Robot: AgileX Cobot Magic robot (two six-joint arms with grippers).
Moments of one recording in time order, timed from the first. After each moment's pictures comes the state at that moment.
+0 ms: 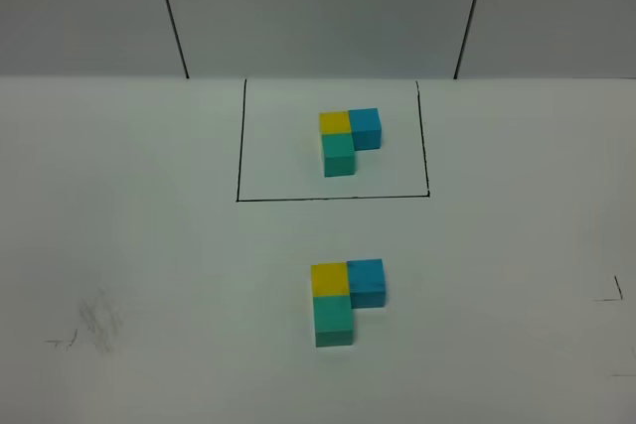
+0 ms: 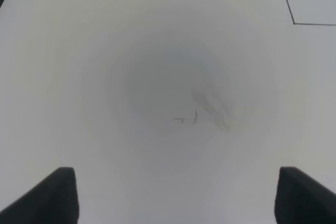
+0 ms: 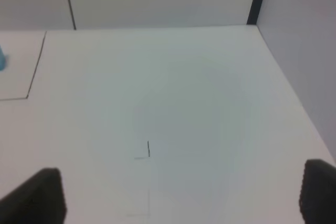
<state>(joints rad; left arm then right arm) 0.02 -0.01 -0.51 0.03 1.07 -0.04 -0.03 -0.01 -0.61 -0.11 1.06 0.06</state>
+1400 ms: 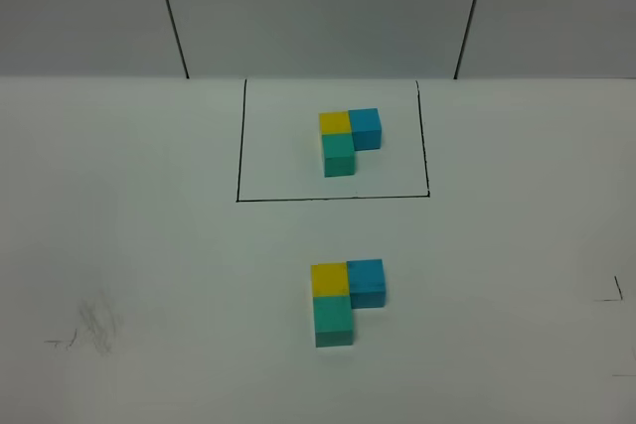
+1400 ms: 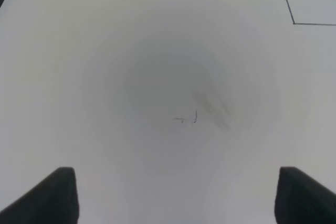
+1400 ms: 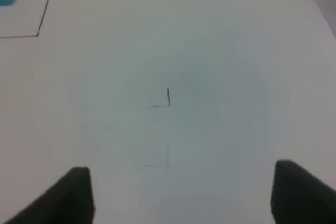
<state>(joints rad) 0.02 -0.01 -0.51 0.03 1.07 -0.04 -0.02 -0.01 -0.50 -0.06 1.07 0.04</state>
